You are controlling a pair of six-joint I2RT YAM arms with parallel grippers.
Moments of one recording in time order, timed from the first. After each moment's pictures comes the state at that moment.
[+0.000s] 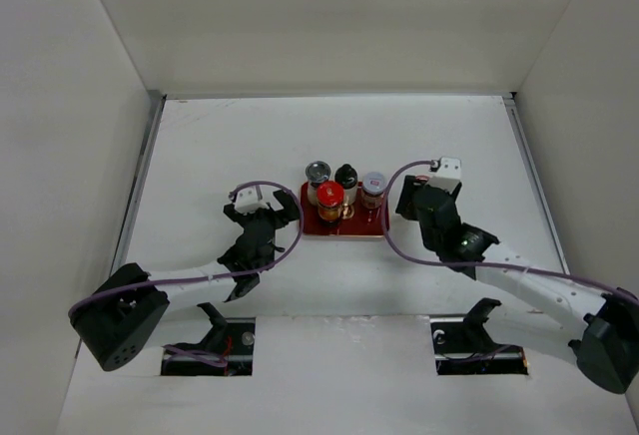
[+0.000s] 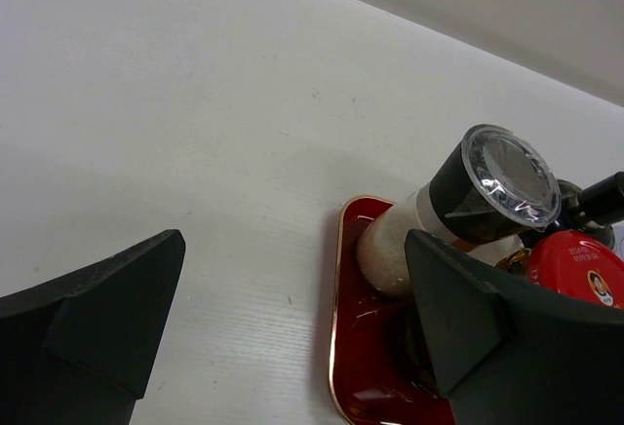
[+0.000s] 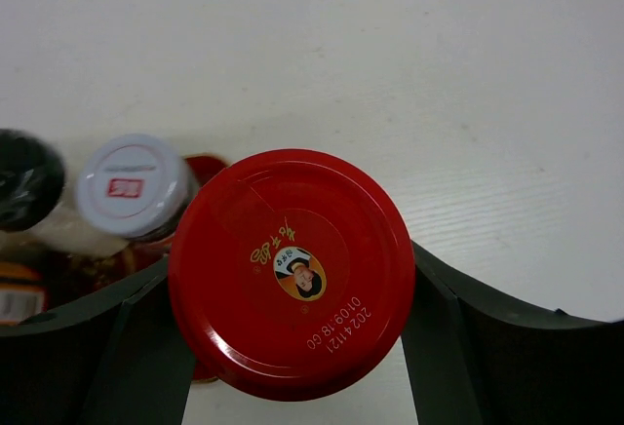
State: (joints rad) left arm -0.78 1.18 0.24 0.83 -0.82 -0.45; right arm 0.67 1.01 0.60 -0.04 0.74 0.42
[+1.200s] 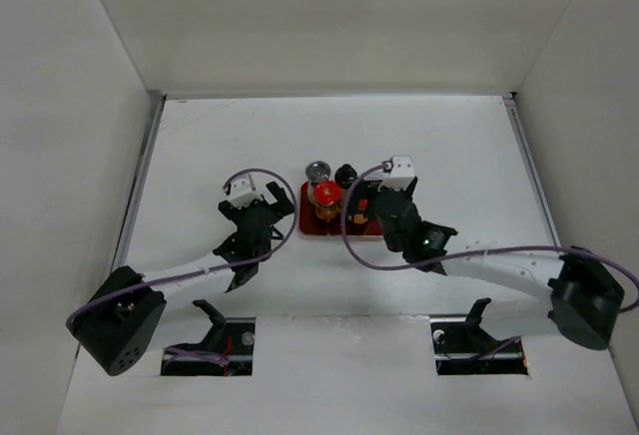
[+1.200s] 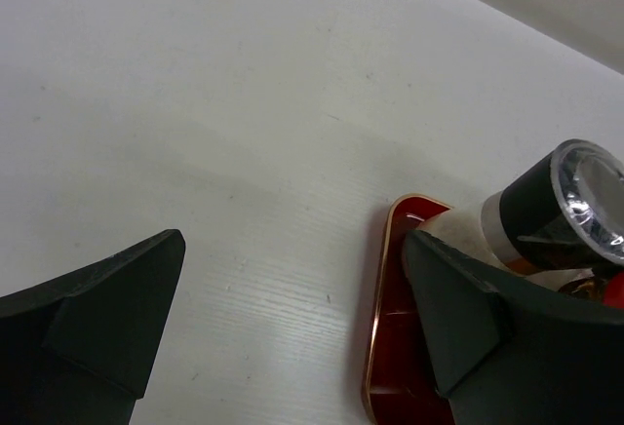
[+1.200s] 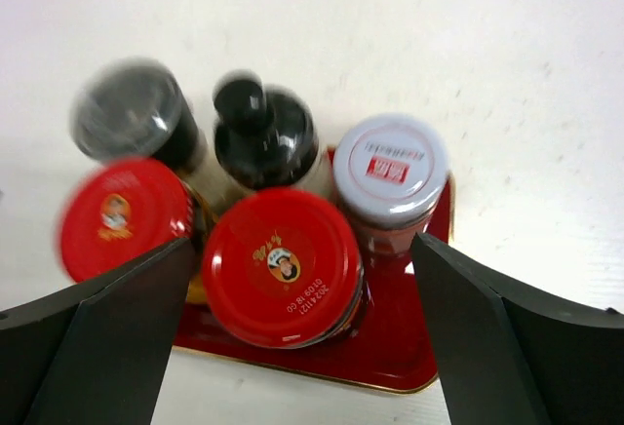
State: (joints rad) left arm -0.68 1.17 0.30 0.61 -0.78 -0.58; right arm 0.95 1.33 0.73 0.22 0.73 0.43
